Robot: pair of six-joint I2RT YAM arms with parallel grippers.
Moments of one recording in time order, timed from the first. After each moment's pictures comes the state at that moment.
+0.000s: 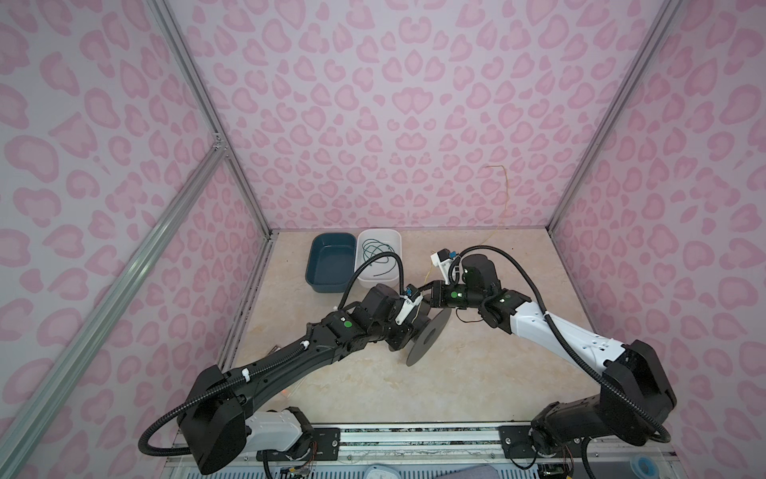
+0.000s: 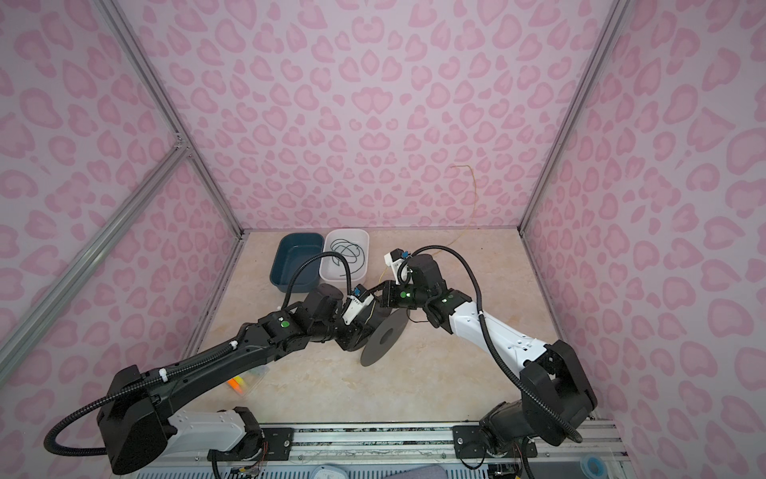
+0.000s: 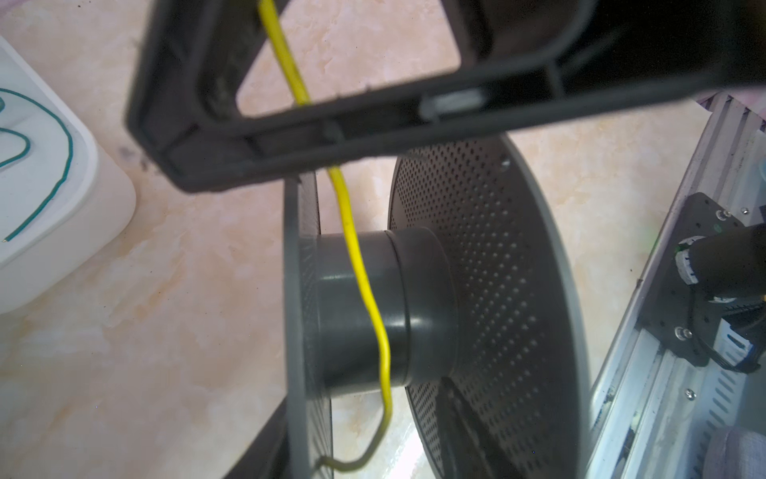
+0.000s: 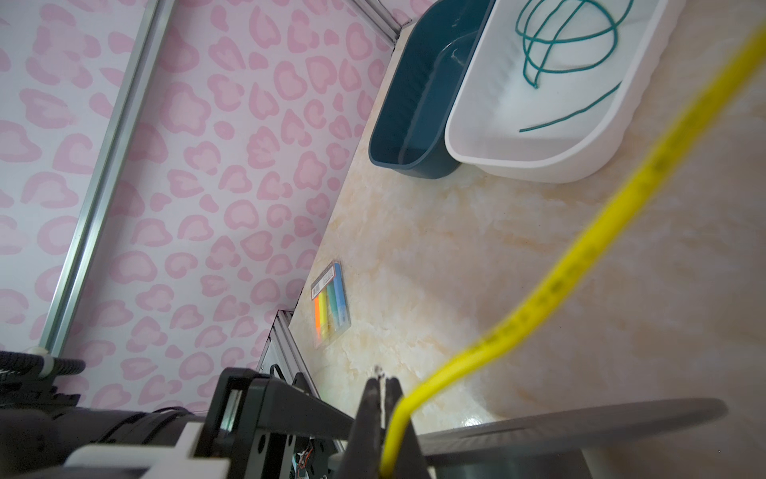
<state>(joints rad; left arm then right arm) -0.82 1.31 0.95 -0.43 0.14 -0.06 0.59 1.45 1.00 -0.04 -0.55 0.71</state>
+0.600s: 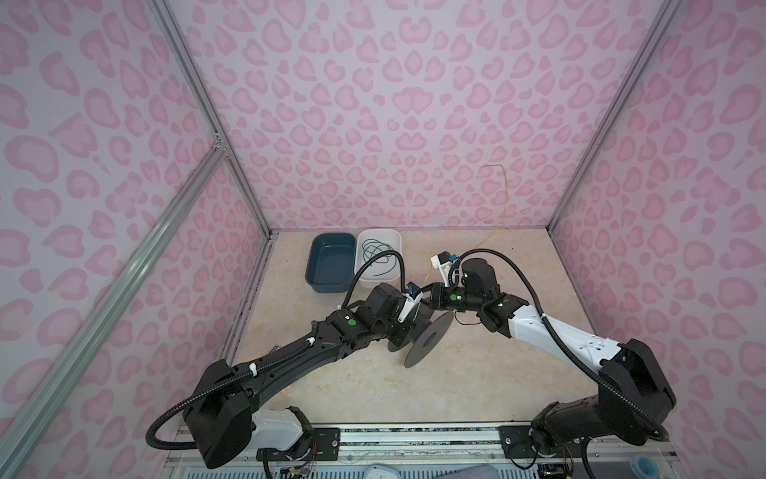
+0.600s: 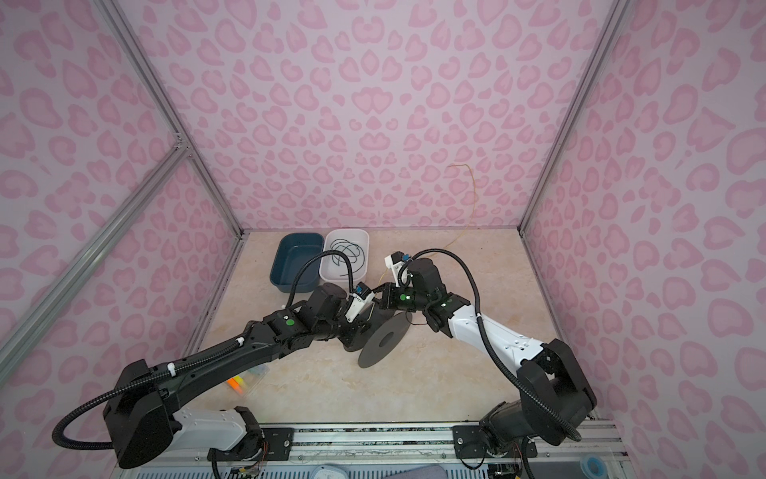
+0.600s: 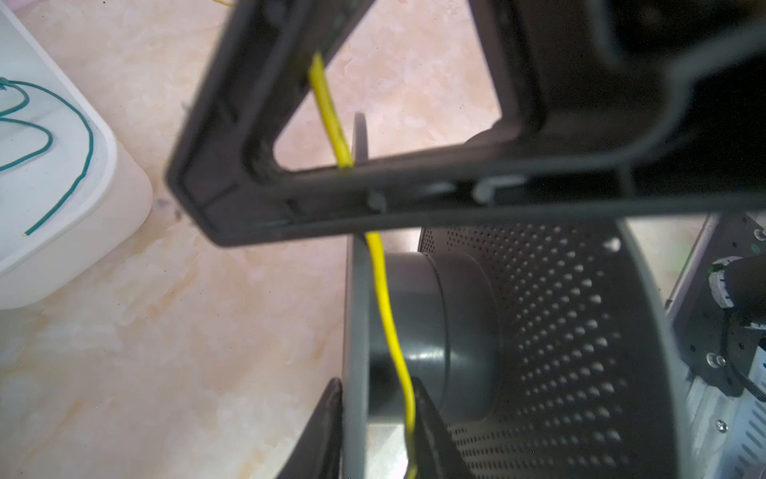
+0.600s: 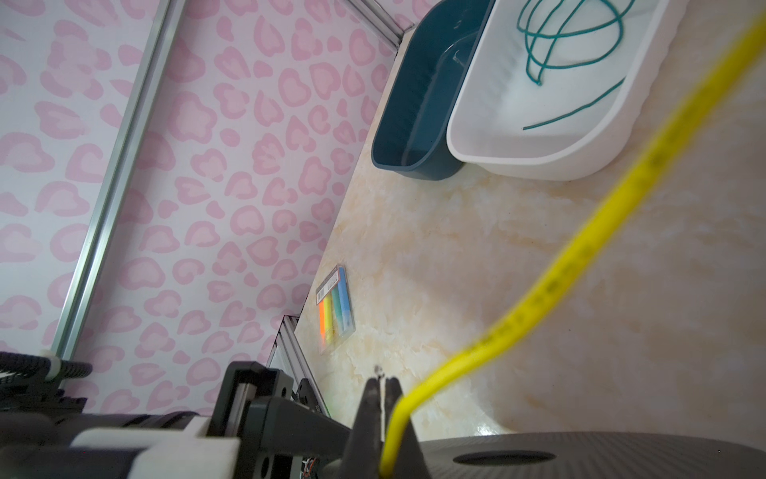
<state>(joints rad) -0.82 1.35 0.96 -0.40 0.10 -0.08 0.59 1.45 0.95 0.04 -0.55 0.75</state>
